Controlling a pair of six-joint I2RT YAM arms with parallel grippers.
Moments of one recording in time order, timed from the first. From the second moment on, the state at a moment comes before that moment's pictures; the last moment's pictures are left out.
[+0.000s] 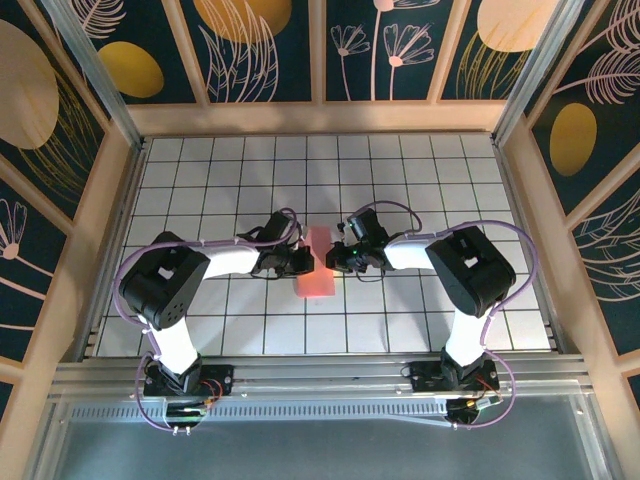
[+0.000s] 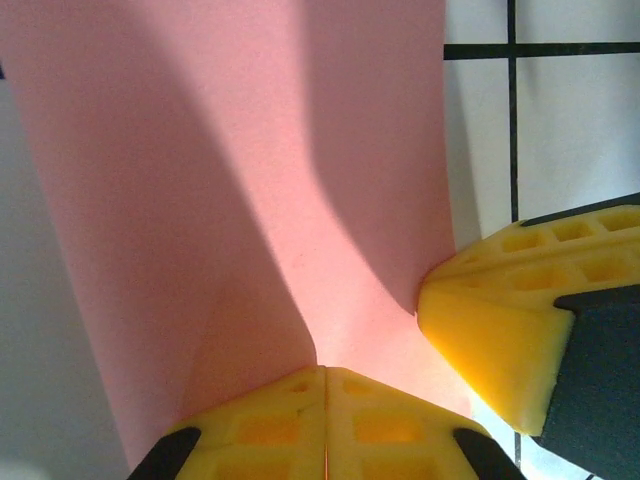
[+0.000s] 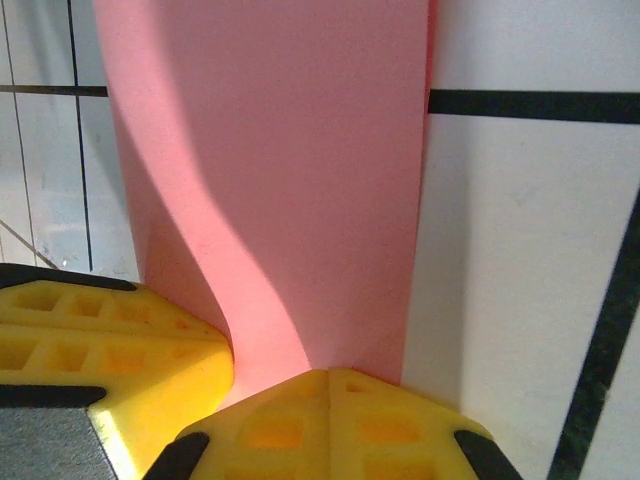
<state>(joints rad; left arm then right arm) -0.63 1.79 0.87 -0.09 0.36 -0.67 0.62 1.83 0.85 0.03 -0.47 0.68</state>
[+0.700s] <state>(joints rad) -0.50 1.69 0.72 -0.01 0.37 -0.61 0.63 1.84 0.86 0.02 -0.45 0.65</state>
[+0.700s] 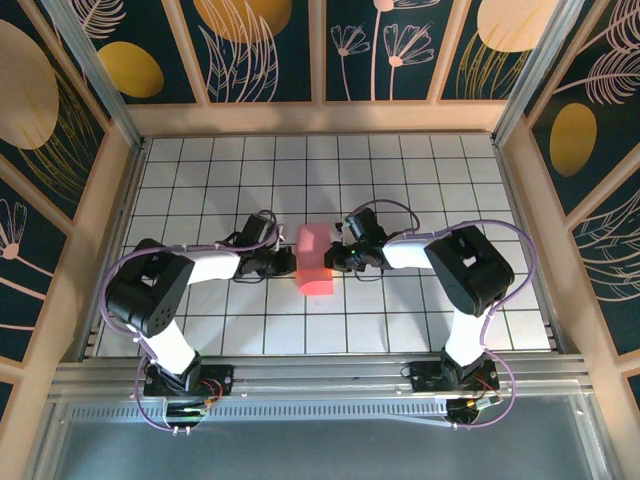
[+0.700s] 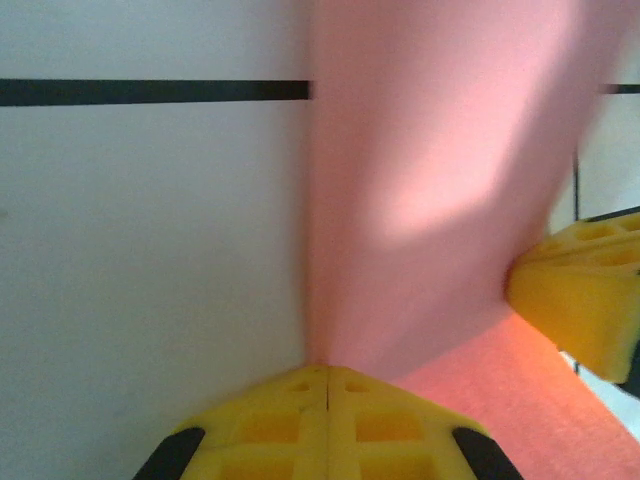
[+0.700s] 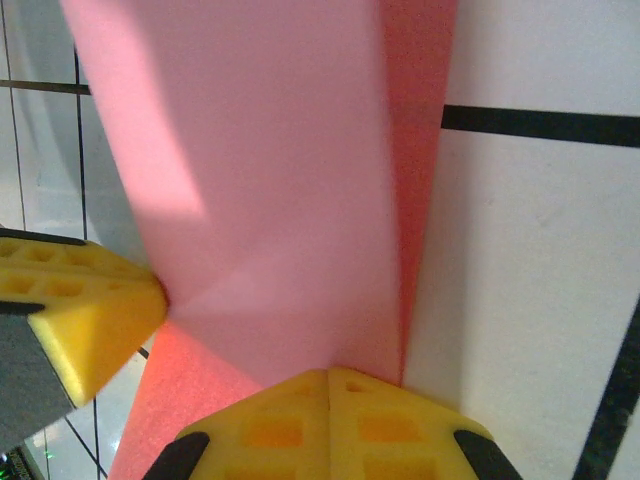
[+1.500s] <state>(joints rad) -0.57 1.72 0.75 0.05 0.46 -0.61 0.63 1.84 0.86 0.02 -0.45 0.65</state>
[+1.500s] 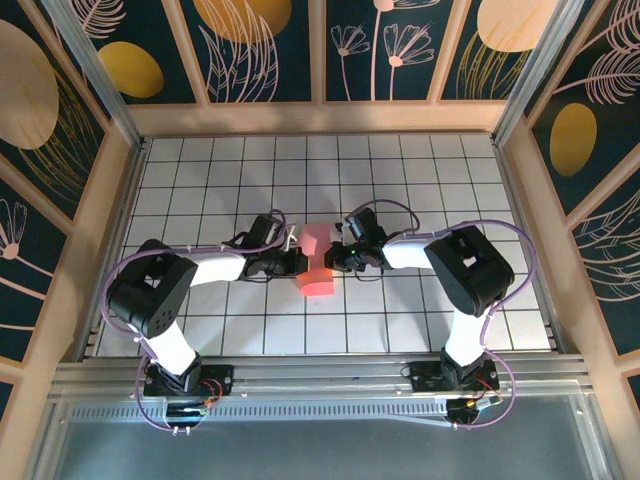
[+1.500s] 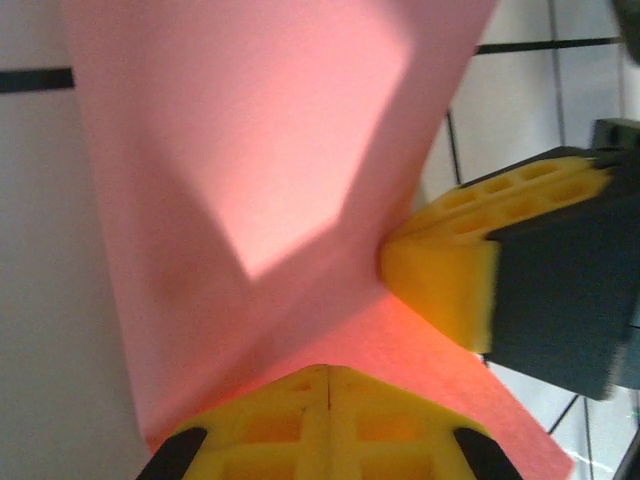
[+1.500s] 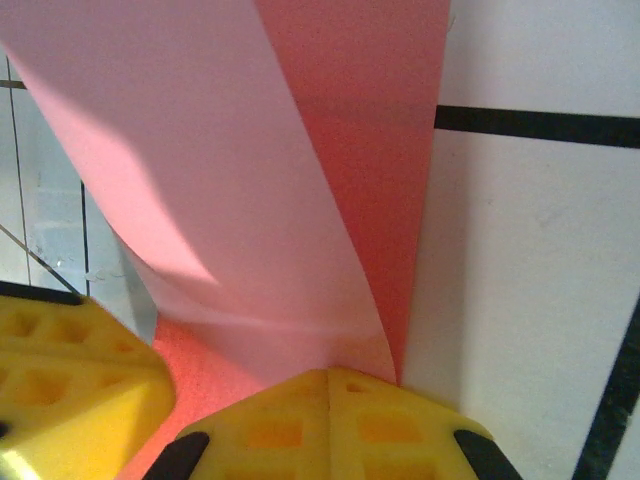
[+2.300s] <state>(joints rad) -0.57 1.76 0.75 0.06 0.46 -0.61 0.63 1.76 0.88 -0.07 -0.42 0.64</state>
